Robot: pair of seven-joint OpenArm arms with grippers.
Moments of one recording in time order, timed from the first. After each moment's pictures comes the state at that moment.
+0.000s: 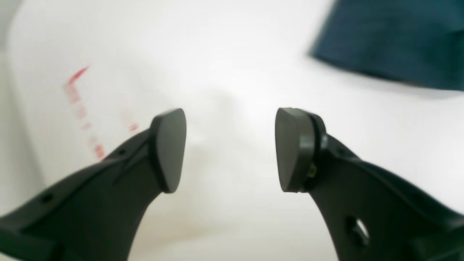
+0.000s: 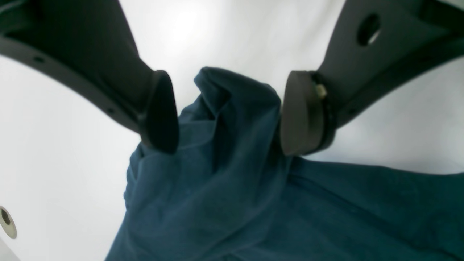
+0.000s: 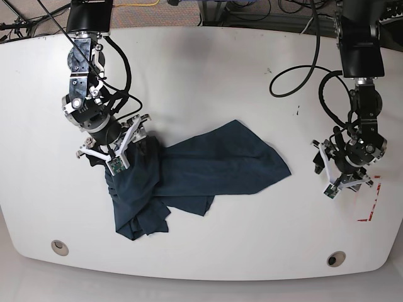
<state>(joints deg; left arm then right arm) -15.2 -22.8 -4.6 81.7 1.0 -37.2 43.5 0.3 12.4 4.8 104.3 8.2 28.1 -50.6</state>
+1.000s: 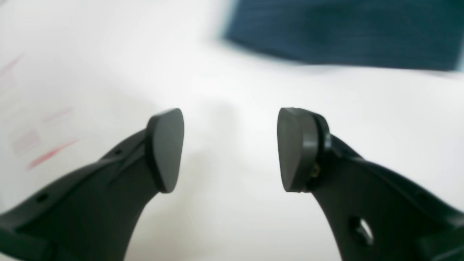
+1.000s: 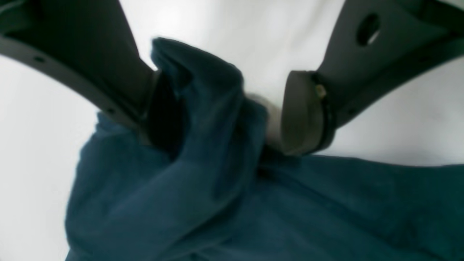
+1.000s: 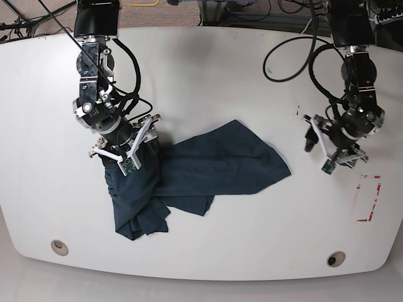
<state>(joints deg) -4.0 -18.1 -12.8 94.7 -6.0 -41.1 47.8 1.4 9.4 2.6 100.5 8.2 28.0 -49.9</state>
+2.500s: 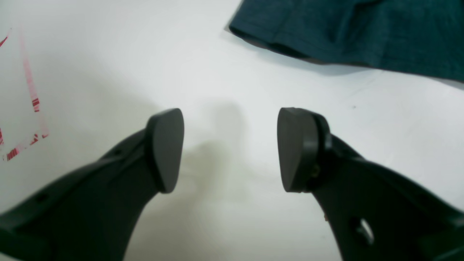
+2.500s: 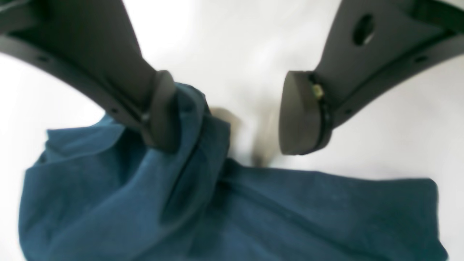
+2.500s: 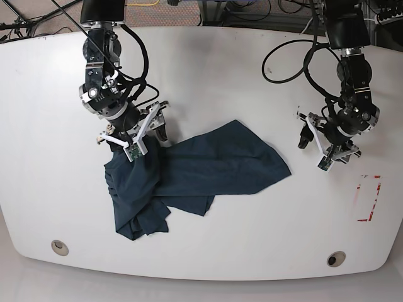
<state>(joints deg) -4.1 -15.4 -13.0 89.3 -4.5 -41.8 43.3 -3.9 7.6 2.8 101.8 8.8 27.8 -47.4</state>
